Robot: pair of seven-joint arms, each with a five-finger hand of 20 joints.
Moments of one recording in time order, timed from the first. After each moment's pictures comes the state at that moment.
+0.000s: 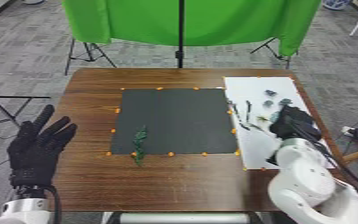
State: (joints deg) left arm 136.5 -56.9 -97.2 -127.1 31.2 15.6 27.6; right arm -88.3 -42.8 56.5 -122.3 -132.8 -0.5 64.7
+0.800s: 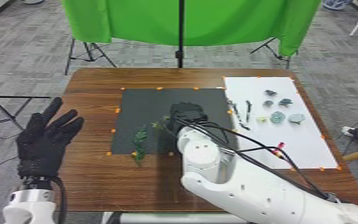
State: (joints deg) left arm 132.5 -55.7 -95.3 -126.8 31.5 15.8 25.5; right arm -58.2 -67.6 24.0 -99.5 -130.7 -12.6 56.7
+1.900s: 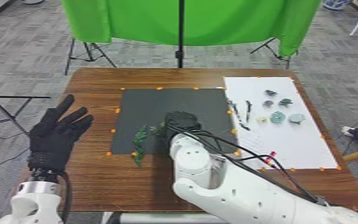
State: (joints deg) left arm 128.7 -56.9 -94.7 -125.6 34.1 14.0 19.0; right arm -59.9 -70.4 23.3 -98.8 -128.3 -12.3 58.9
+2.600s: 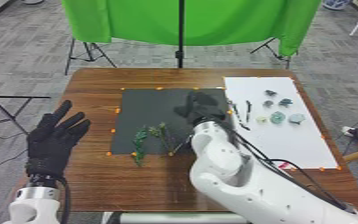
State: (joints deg) left arm 130.7 -58.7 -95.4 -125.9 34.2 14.1 19.5; right arm -62.5 -62.3 30.3 -106.7 -129.8 5.6 61.3
